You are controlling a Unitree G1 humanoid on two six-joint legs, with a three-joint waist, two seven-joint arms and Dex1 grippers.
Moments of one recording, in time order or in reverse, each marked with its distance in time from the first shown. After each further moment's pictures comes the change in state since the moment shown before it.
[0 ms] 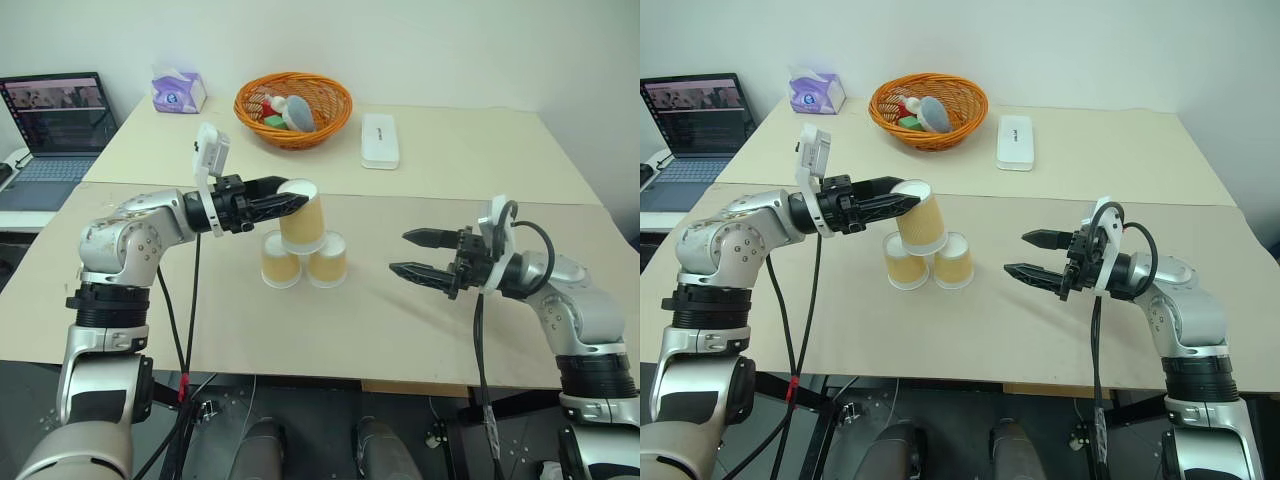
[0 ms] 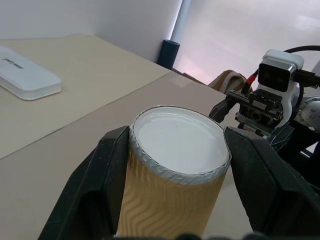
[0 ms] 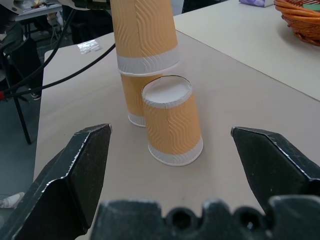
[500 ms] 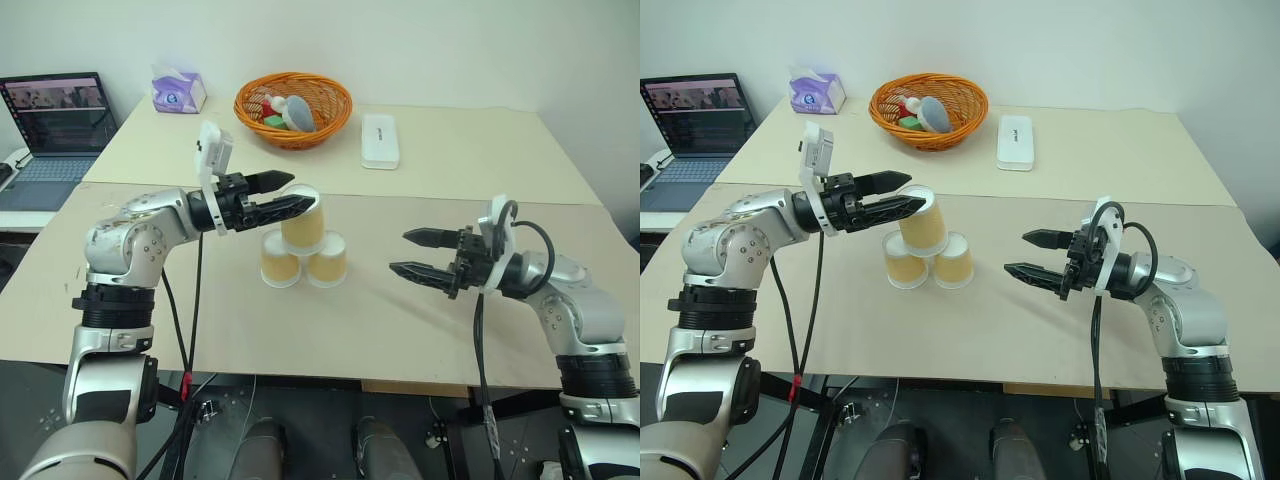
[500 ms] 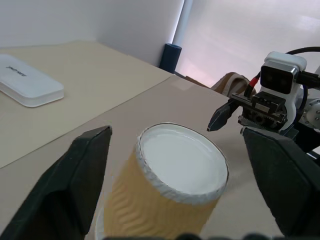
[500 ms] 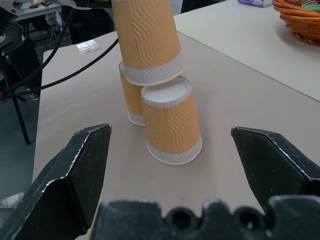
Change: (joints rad) left arm 0.001 -0.025 0.003 0.000 0.026 -0.045 0.019; right arm 0.000 -0.006 0.000 0.001 0.000 0.000 -0.003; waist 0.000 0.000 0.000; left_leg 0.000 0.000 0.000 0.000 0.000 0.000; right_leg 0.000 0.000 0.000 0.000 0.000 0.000
